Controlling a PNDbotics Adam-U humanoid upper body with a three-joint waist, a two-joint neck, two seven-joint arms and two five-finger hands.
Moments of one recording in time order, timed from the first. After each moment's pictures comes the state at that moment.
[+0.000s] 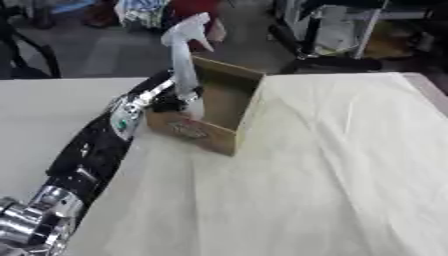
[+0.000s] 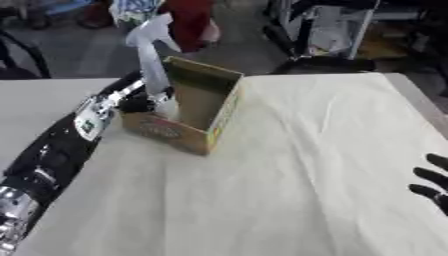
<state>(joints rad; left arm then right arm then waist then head) -0.94 0.44 0.03 -0.66 -0.68 -0.52 -0.19 -0.18 -0.04 -0.22 -1.76 -0.17 -0.06 0.50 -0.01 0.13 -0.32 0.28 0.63</state>
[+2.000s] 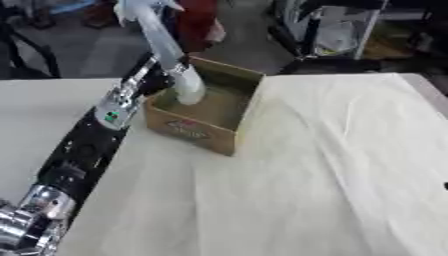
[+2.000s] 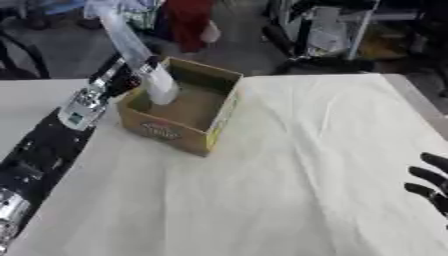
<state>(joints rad) -0.94 0.47 0.00 -0.73 -0.32 -0.52 -0.15 -0.18 -0.04 -0.22 -1.76 -0.17 -0.06 0.50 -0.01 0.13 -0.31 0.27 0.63</state>
